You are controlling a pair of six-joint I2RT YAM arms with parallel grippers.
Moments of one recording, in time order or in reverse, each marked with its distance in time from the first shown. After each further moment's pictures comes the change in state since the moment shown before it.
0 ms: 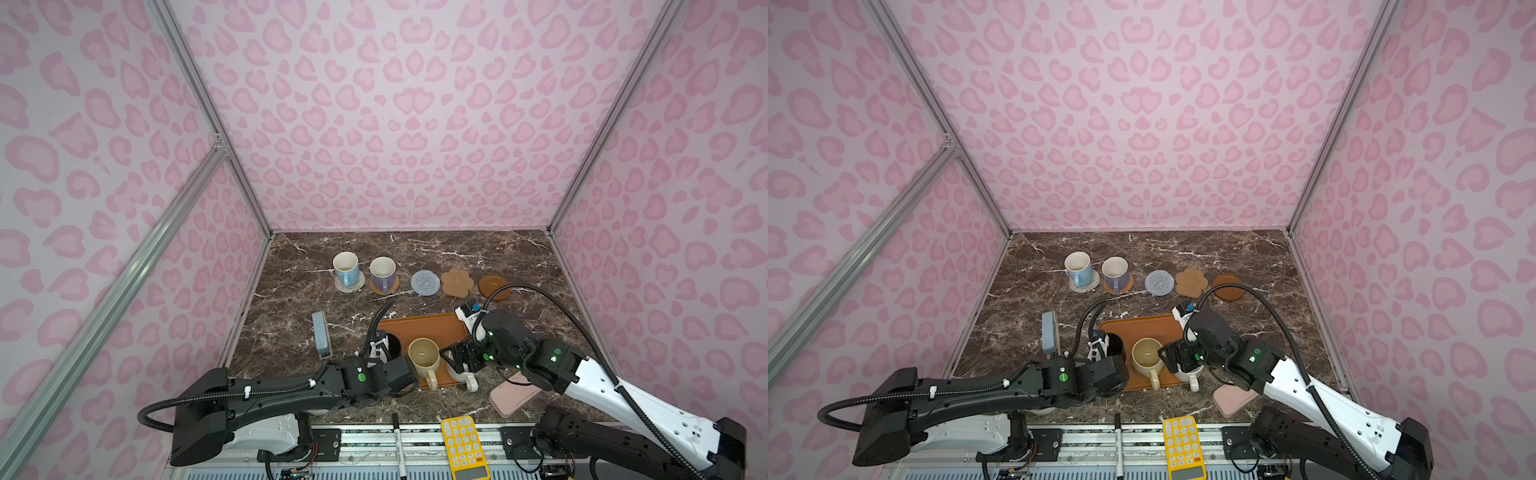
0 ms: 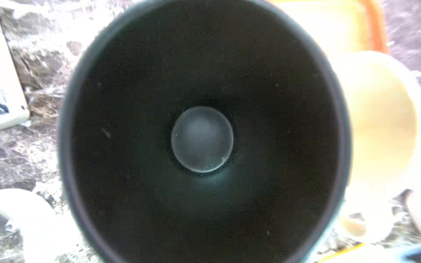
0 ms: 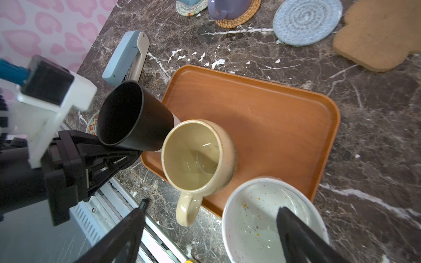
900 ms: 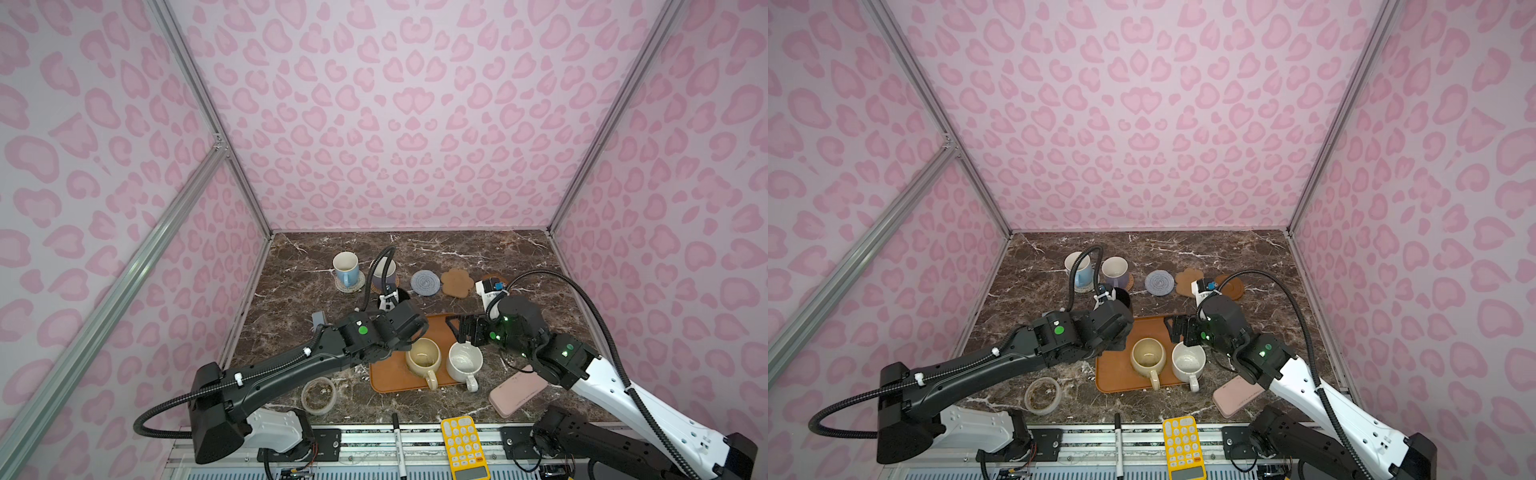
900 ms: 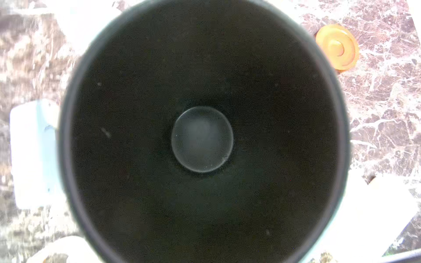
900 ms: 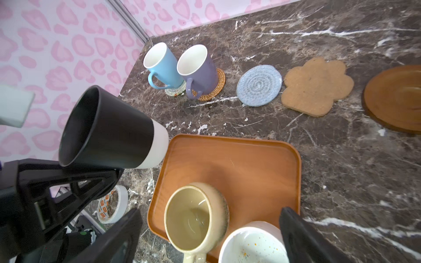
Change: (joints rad) left arm 0.192 0.165 0.470 -0.171 -0.017 0.285; right arm -0.163 -0.043 0.055 0.105 0.076 0.107
